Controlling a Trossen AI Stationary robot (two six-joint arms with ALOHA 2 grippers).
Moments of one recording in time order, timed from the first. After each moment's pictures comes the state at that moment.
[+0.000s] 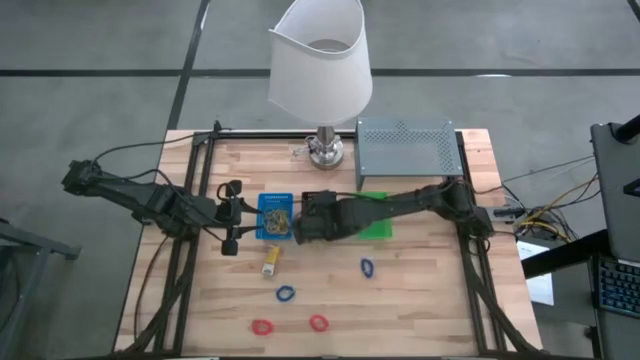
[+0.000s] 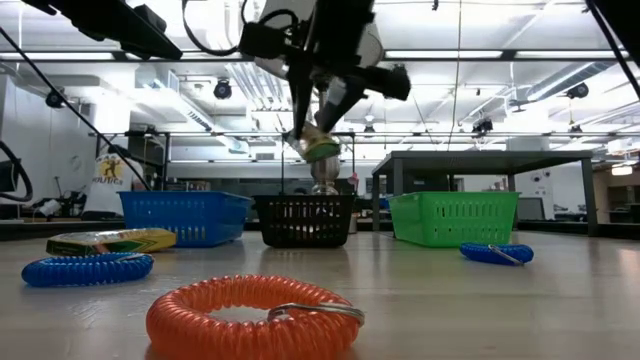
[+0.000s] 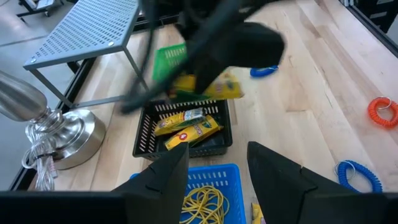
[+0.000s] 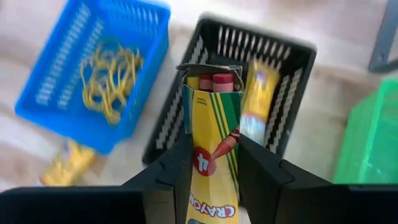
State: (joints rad) left arm -0.31 0.78 0.68 -0.48 -0.35 0.02; right arm 0.15 2.16 1.97 -1.10 0.46 1.33
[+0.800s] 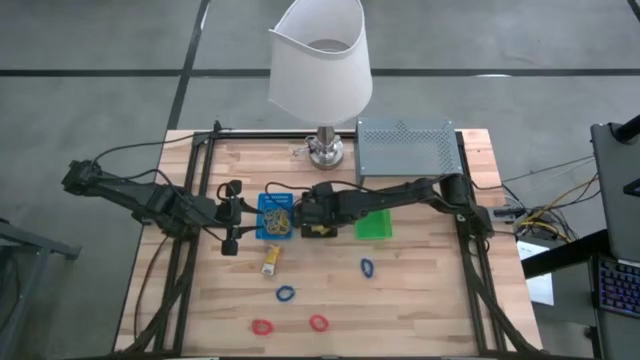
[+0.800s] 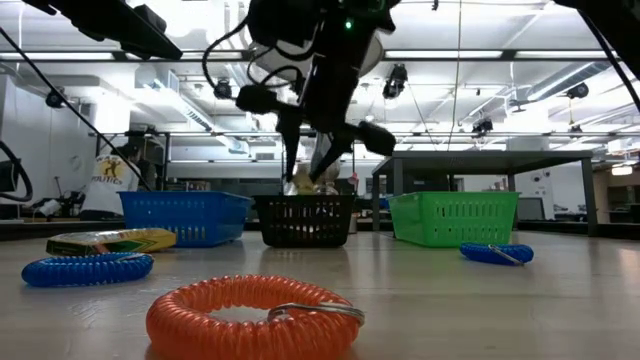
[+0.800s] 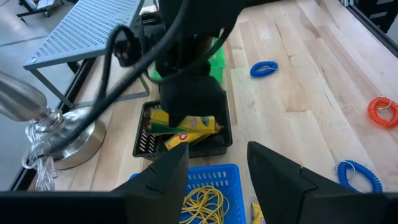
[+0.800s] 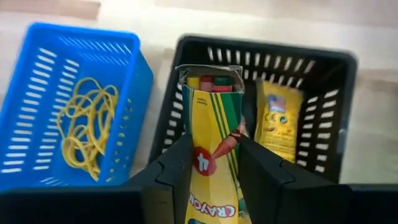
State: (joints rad) left arm -0.31 0.78 0.68 -0.48 -0.35 0.02; right arm 0.05 2.16 1.77 -0.79 0.44 1.39
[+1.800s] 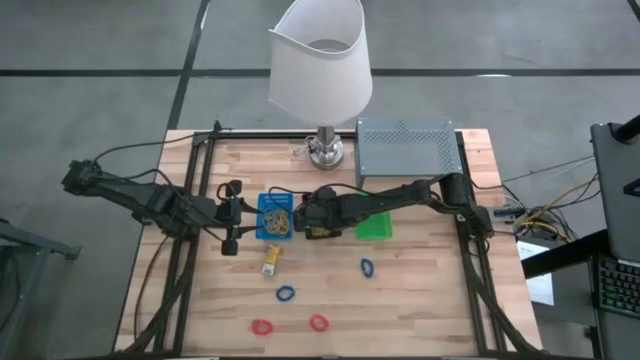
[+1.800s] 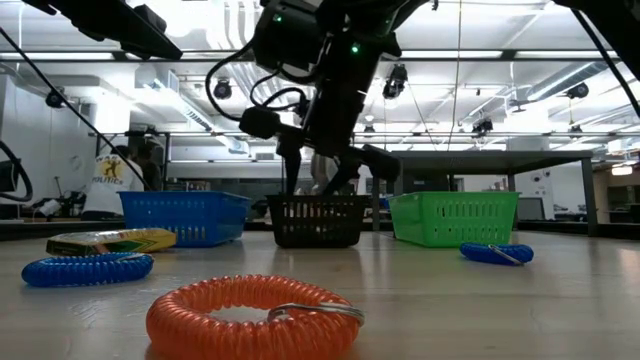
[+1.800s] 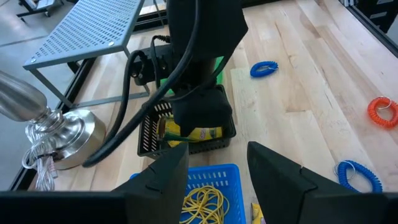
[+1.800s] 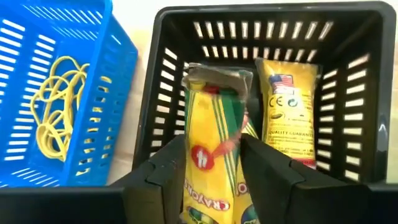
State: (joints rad) left arm -0.30 0.78 0.68 -0.48 -0.35 0.02; right arm 0.05 2.16 1.66 -0.67 0.39 1.39
